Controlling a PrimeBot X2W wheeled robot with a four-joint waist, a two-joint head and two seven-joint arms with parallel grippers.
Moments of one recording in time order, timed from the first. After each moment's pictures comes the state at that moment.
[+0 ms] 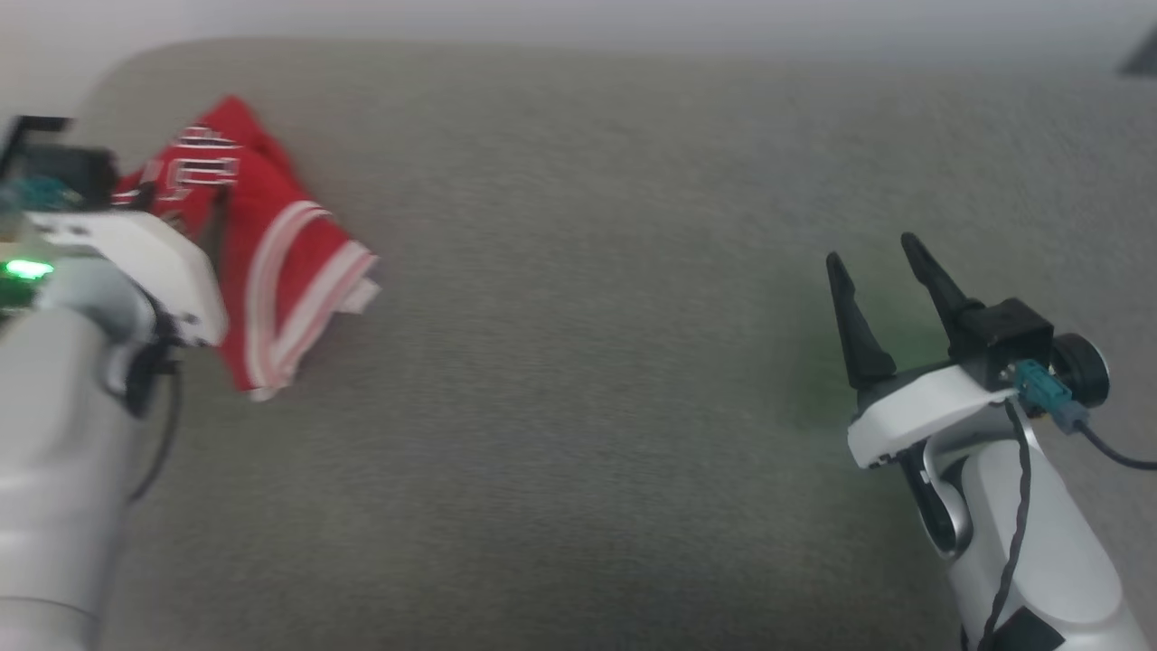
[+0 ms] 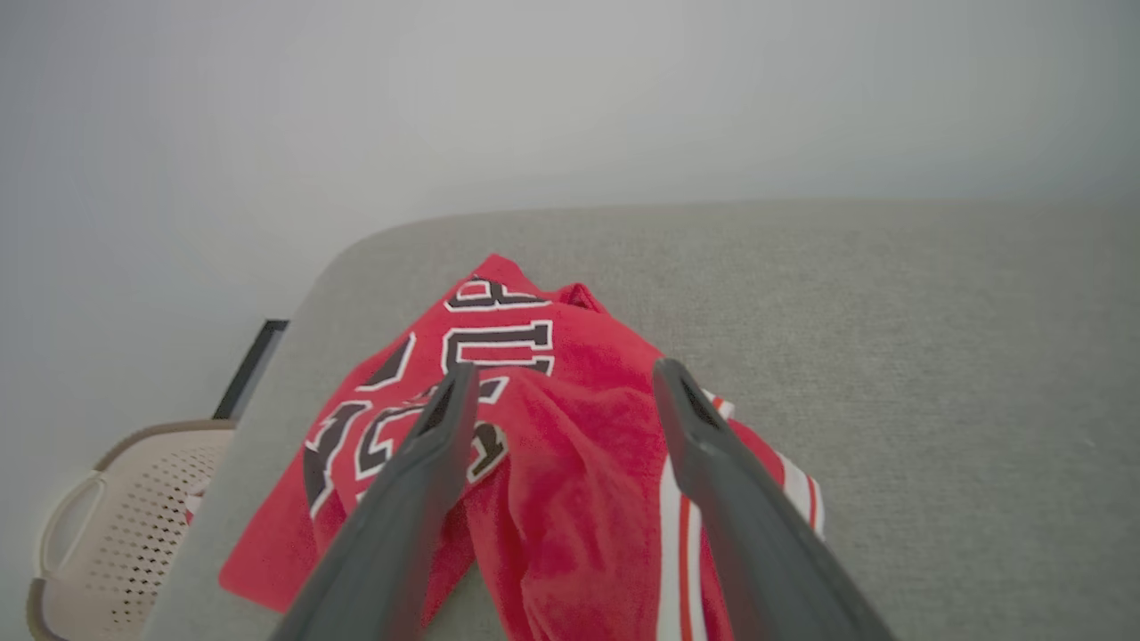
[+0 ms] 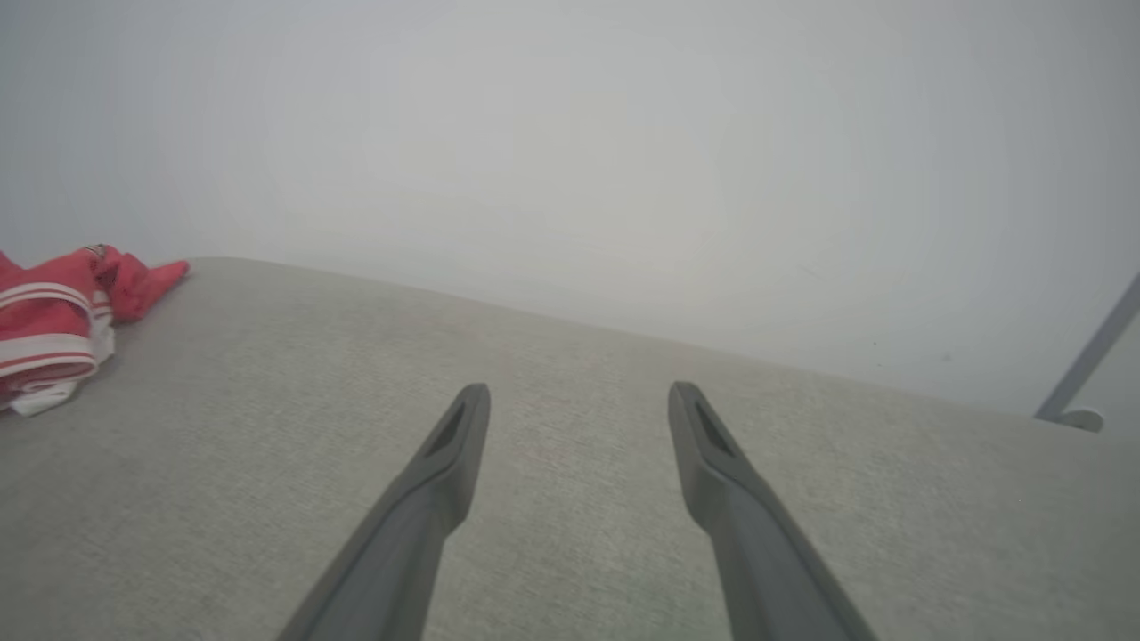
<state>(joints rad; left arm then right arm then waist) -0.81 0.38 -0.13 0.85 -0.35 -0.13 0.03 -0.41 -0.12 0.09 0.40 0.11 0.13 -0.26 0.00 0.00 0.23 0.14</state>
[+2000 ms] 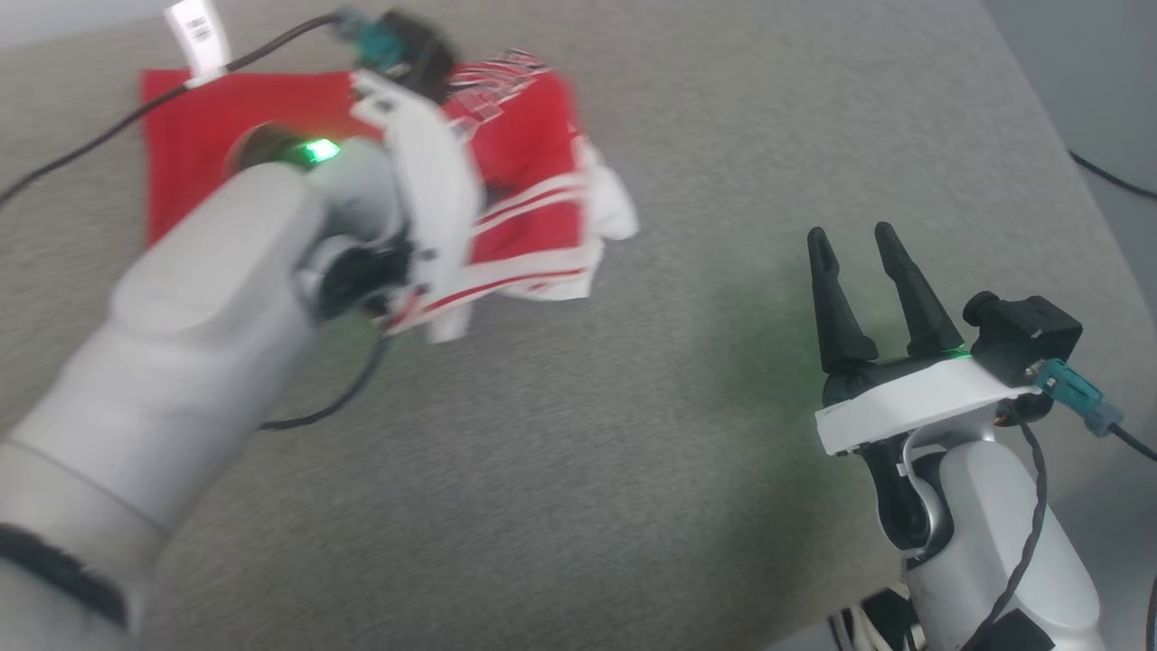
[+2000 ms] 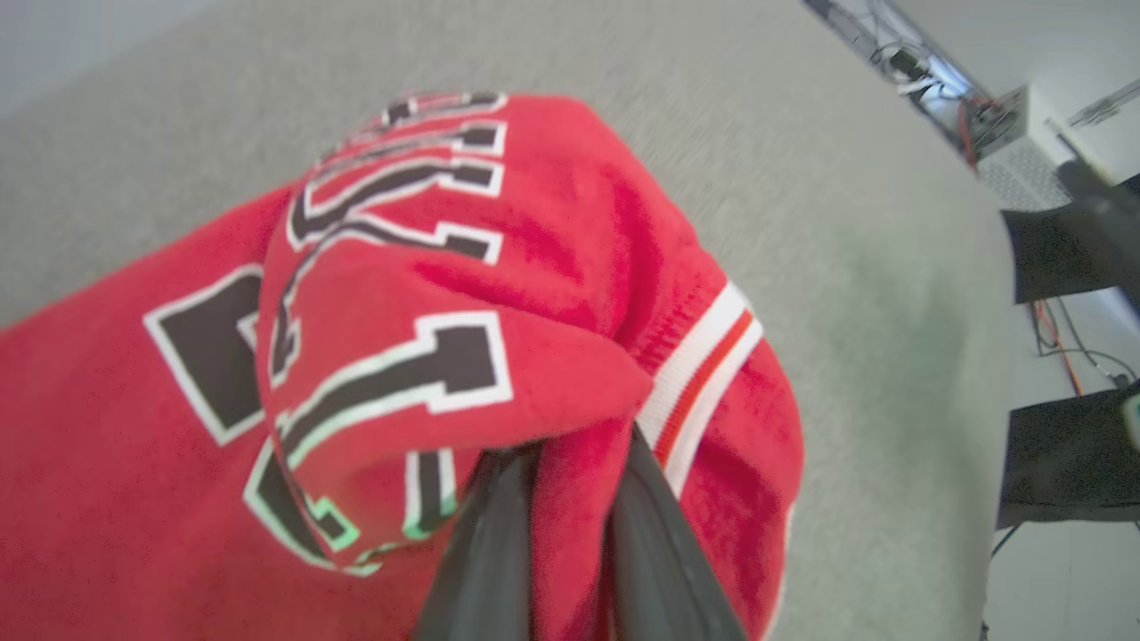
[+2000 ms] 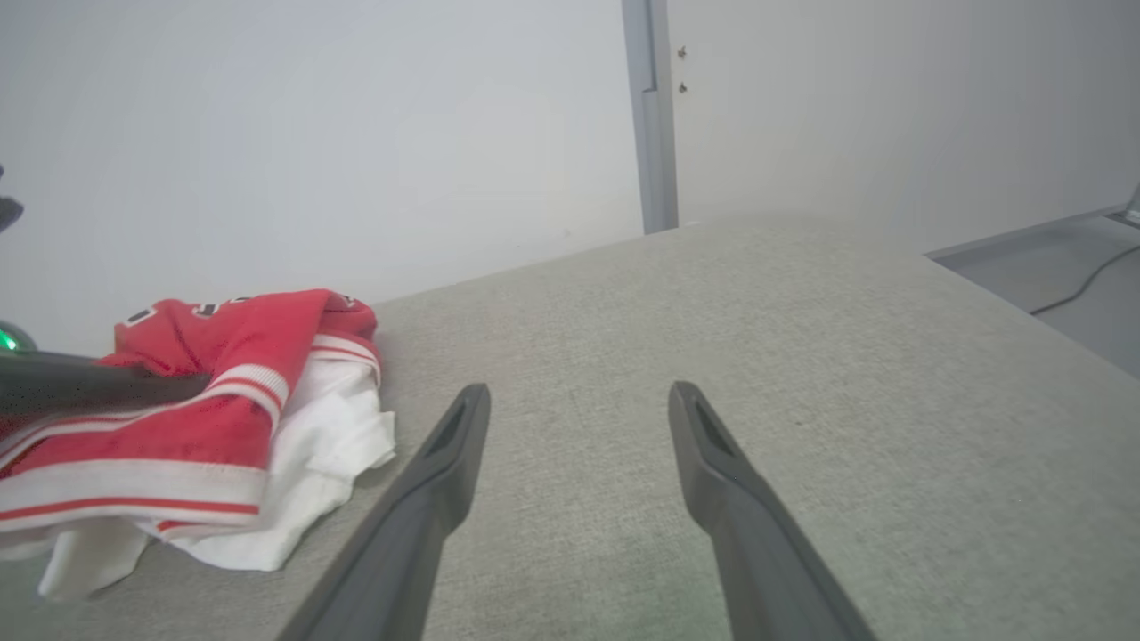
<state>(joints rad) -1.14 0.37 -0.93 0.63 -1.06 -0.13 0.46 -0.40 -0.05 0.10 0.33 0.40 0.13 -0.26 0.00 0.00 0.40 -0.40</state>
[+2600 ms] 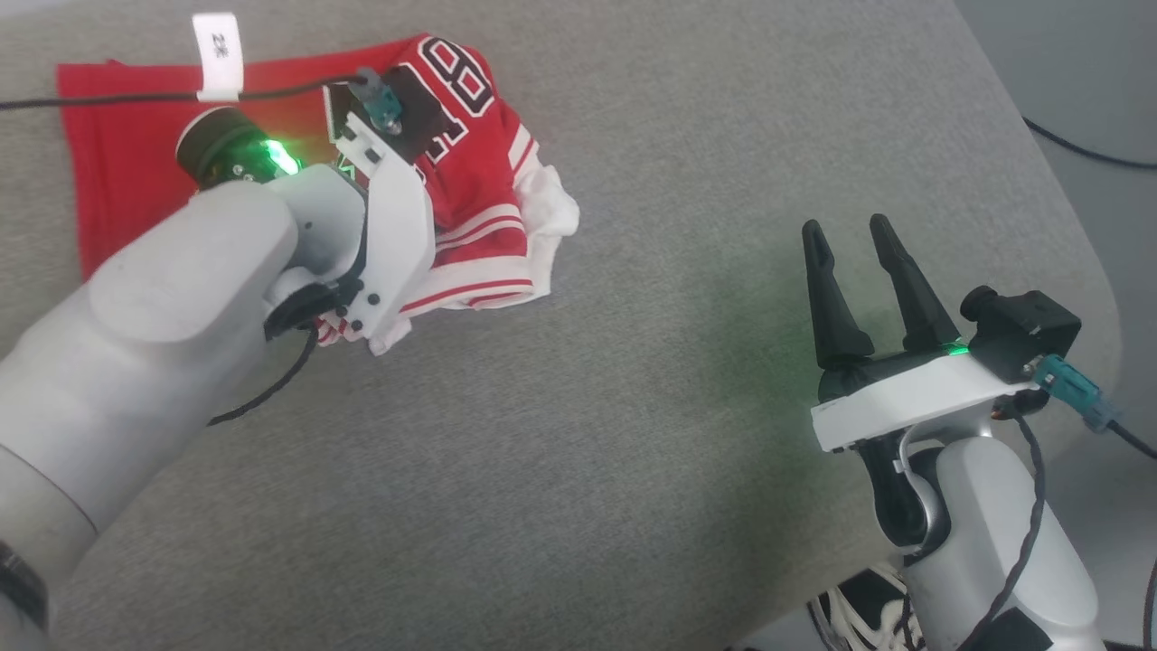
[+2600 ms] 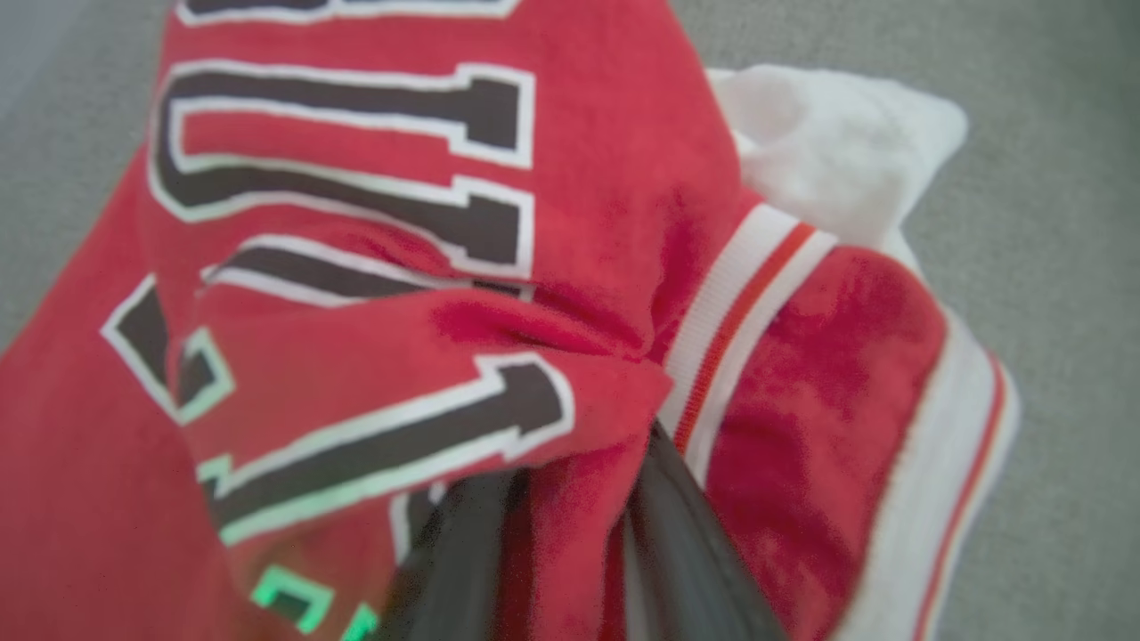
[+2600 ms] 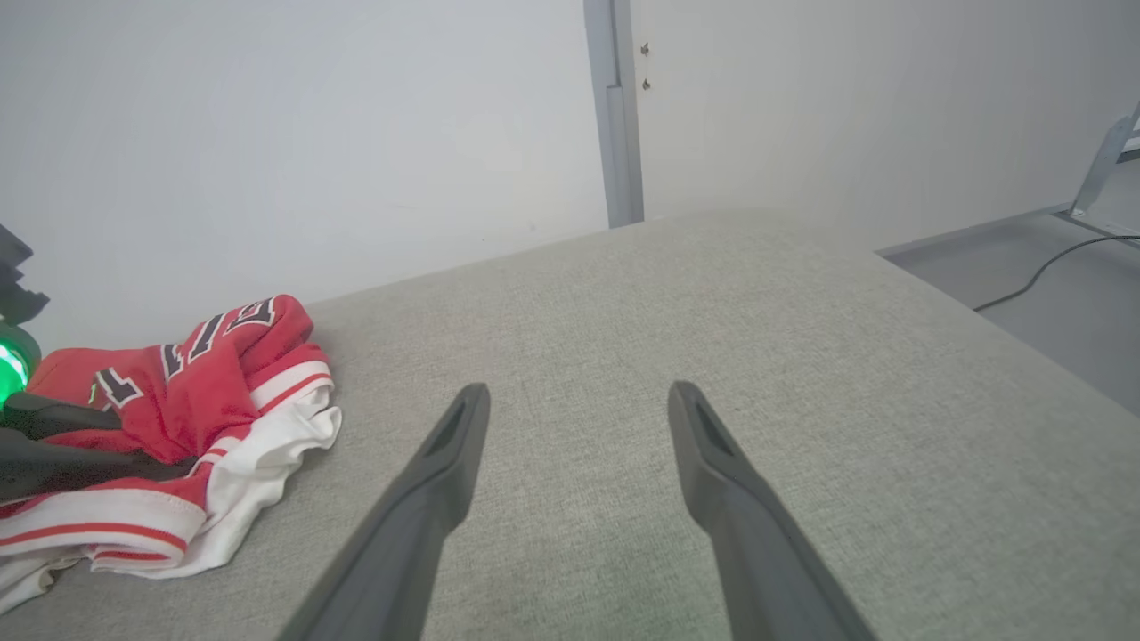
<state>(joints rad) -1.24 0.51 -1.25 0.66 -0.96 -0.14 0.44 -0.40 -0.05 0.12 0.32 0.42 0.13 -0.26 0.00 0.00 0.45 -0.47</state>
